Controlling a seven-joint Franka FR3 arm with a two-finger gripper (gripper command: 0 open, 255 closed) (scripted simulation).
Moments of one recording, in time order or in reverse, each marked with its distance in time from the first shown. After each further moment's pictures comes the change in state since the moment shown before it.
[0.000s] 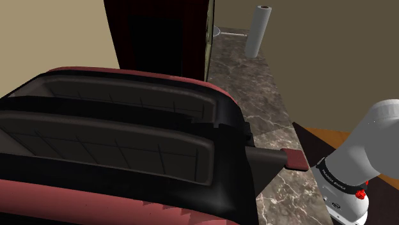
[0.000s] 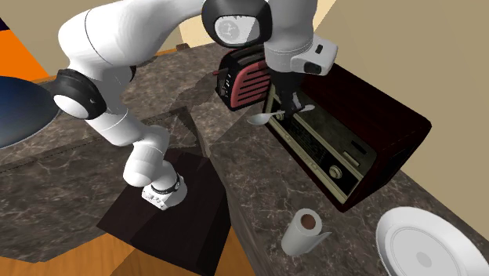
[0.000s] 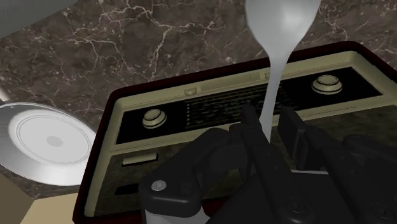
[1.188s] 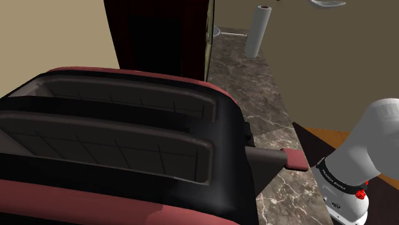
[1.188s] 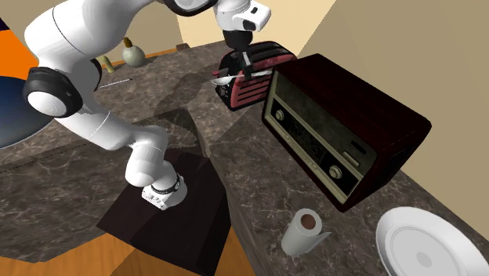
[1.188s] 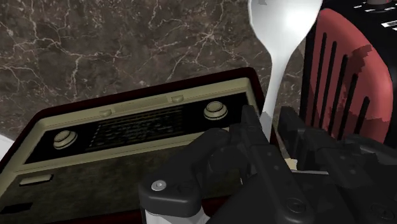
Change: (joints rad) arm 0.081 -0.302 0.234 -0.236 0.041 -0.007 0.315
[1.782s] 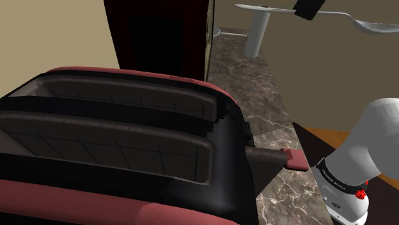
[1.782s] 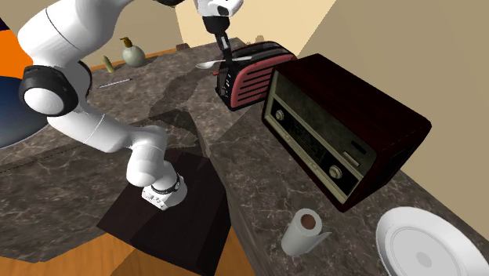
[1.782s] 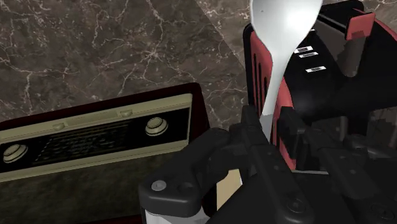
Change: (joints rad) arm 0.043 -0.095 0.167 -0.043 0.070 -0.005 0.204
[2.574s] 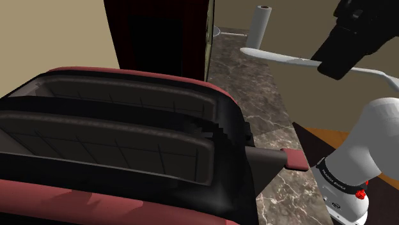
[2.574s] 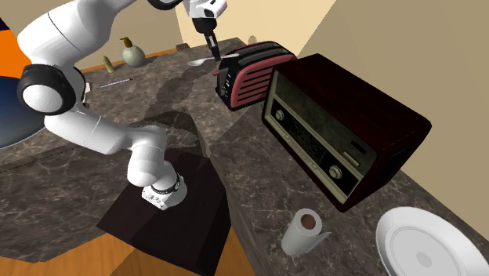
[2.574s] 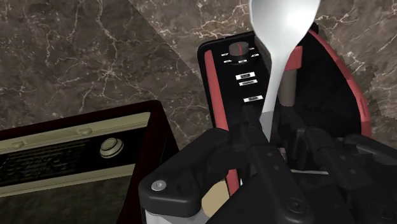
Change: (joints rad) arm 0.032 -0.062 0.141 -0.076 0.067 0.060 0.146
